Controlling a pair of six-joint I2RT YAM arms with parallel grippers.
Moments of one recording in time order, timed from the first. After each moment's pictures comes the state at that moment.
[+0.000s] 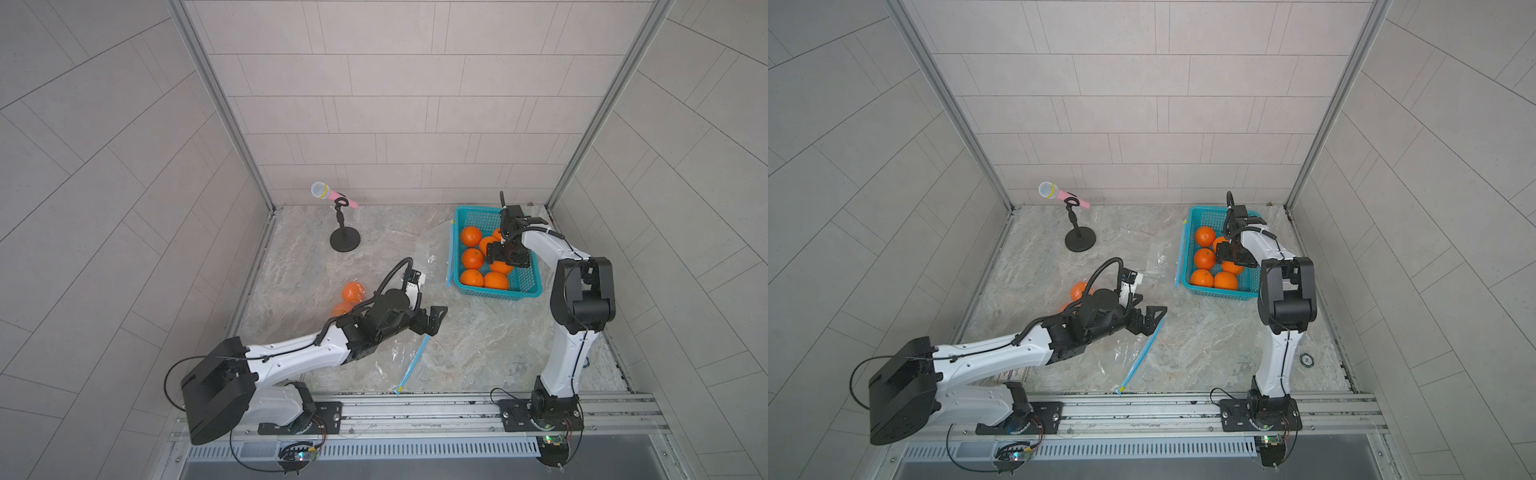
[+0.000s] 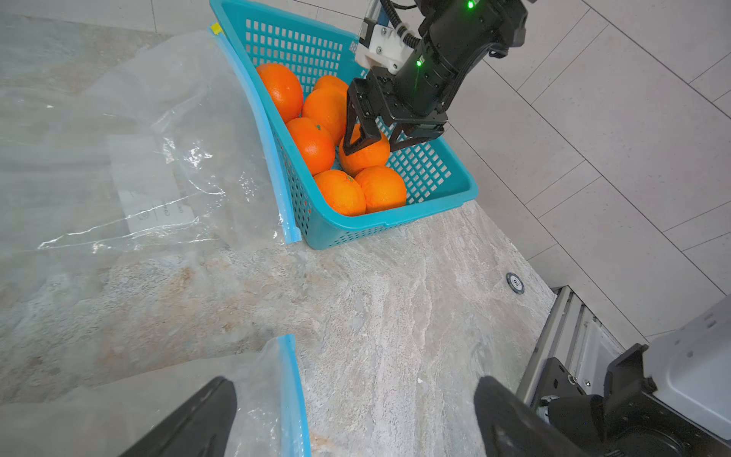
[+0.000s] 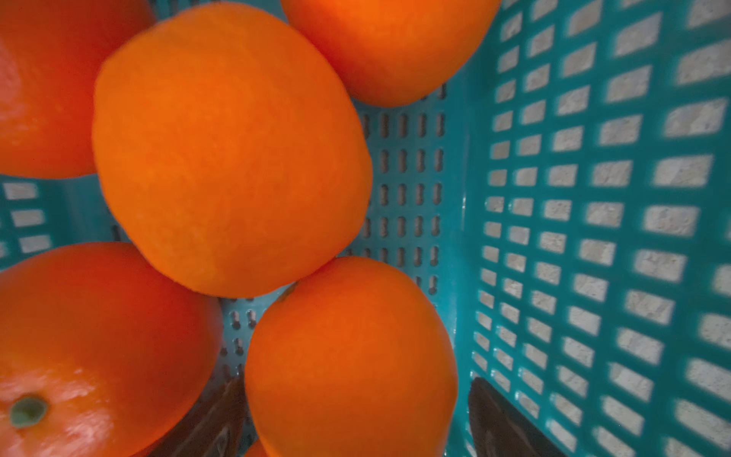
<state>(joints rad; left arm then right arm) -0.99 1.27 0.67 0.17 -0.08 -0.50 0.00 1.96 1.54 -0.89 0.09 0.22</state>
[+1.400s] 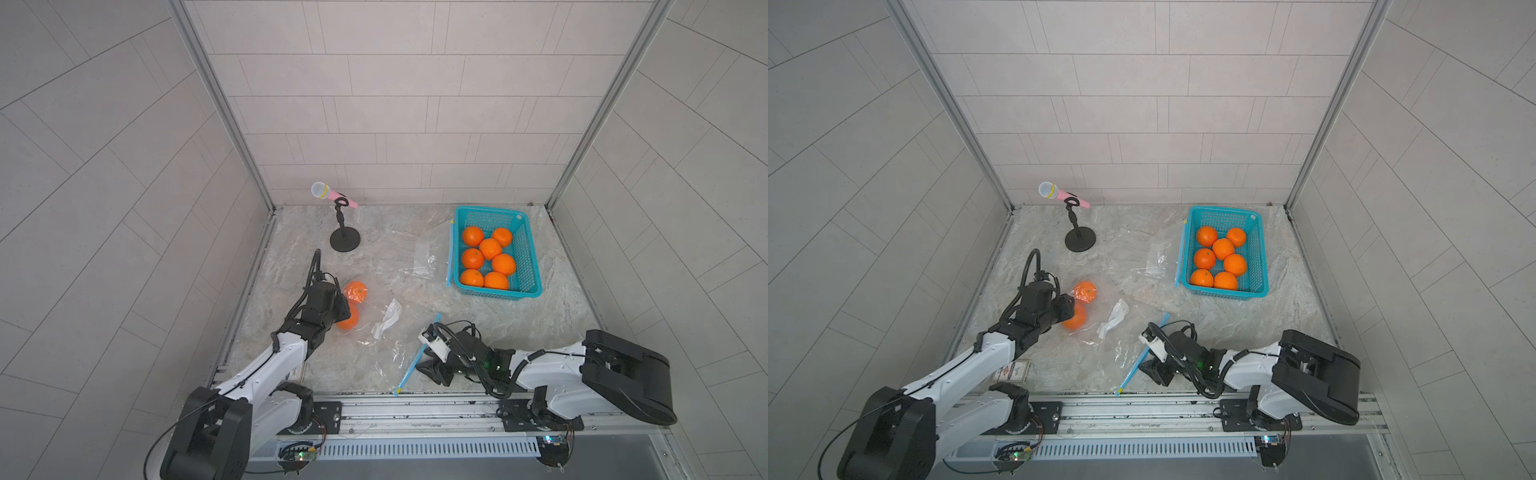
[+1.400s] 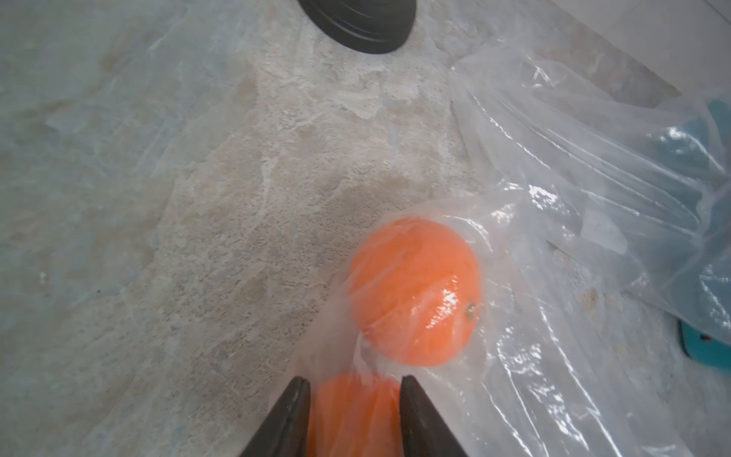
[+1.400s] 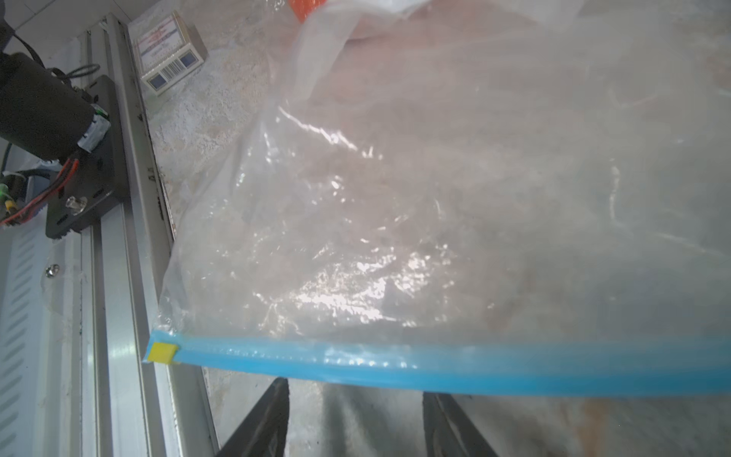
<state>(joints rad) -0.29 1.07 0.42 -0.12 -0.05 -0.54 1.04 1.38 0.25 0.52 -0.10 0.25</state>
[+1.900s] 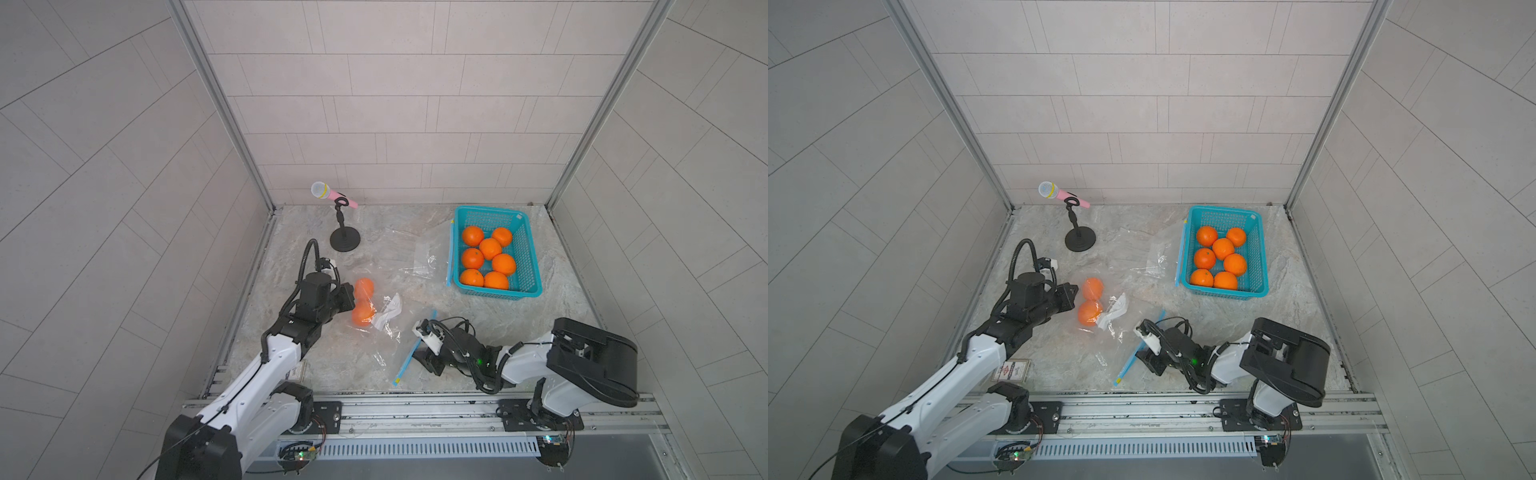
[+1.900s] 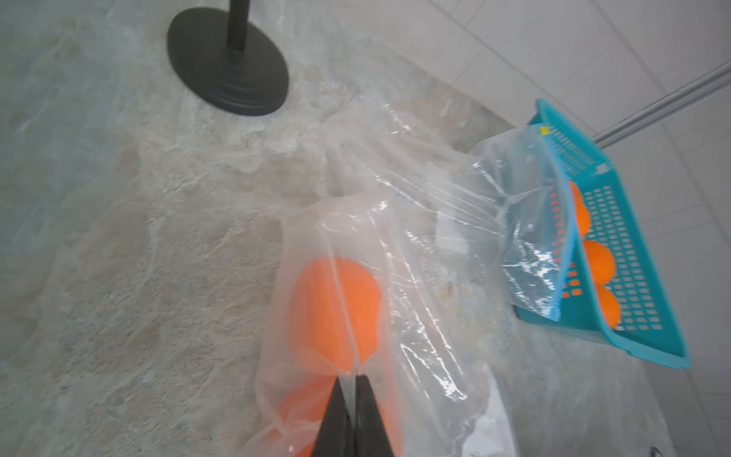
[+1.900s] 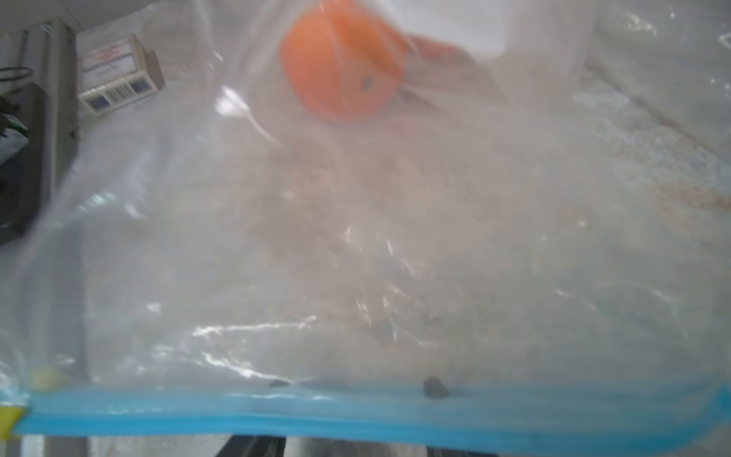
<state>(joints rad) -0.33 0.93 0.54 -0.17 0.13 -0.55 1.00 1.60 0.28 0.76 0.00 0.13</state>
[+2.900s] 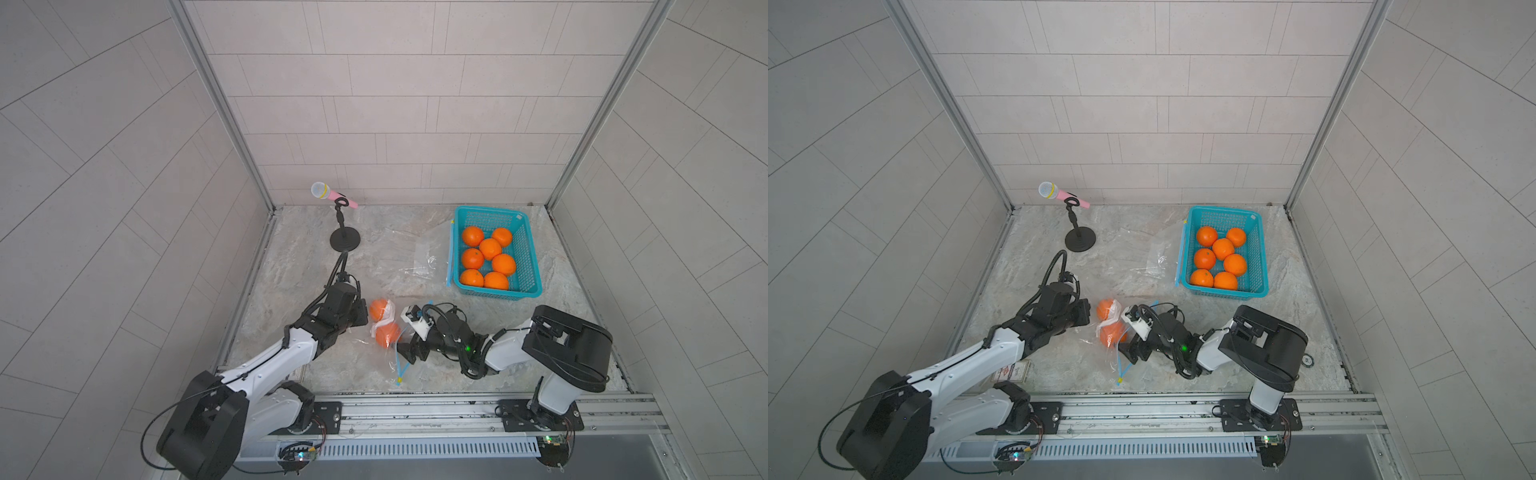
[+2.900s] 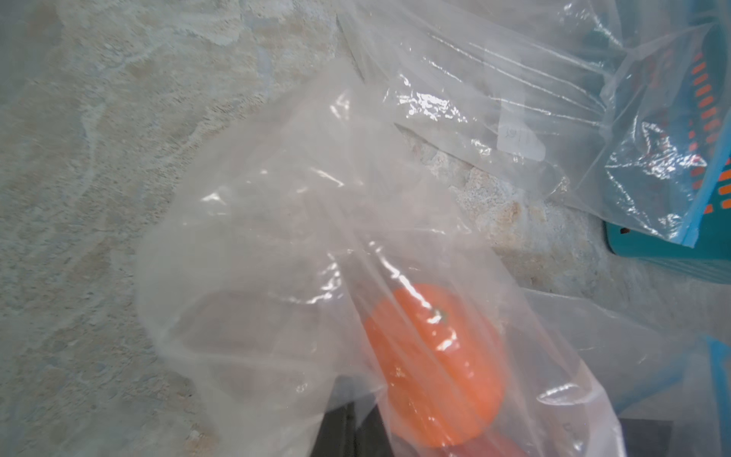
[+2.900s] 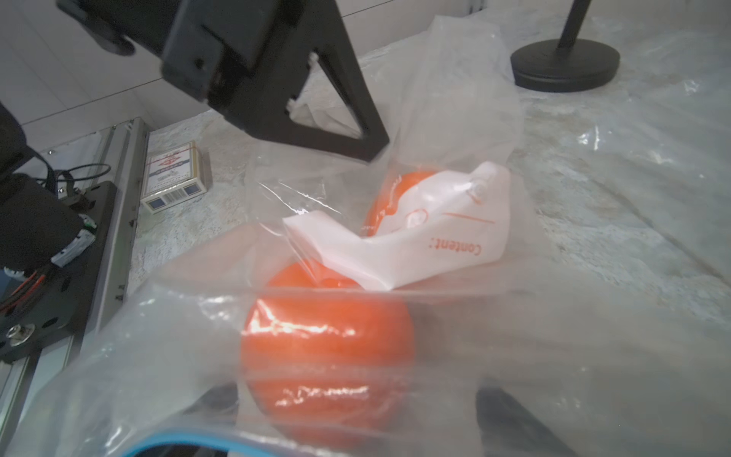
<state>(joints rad) -0.50 1.13 0.46 -0.13 -0.04 -0.57 0.95 1.70 0.44 0.88 -0.16 0.10</state>
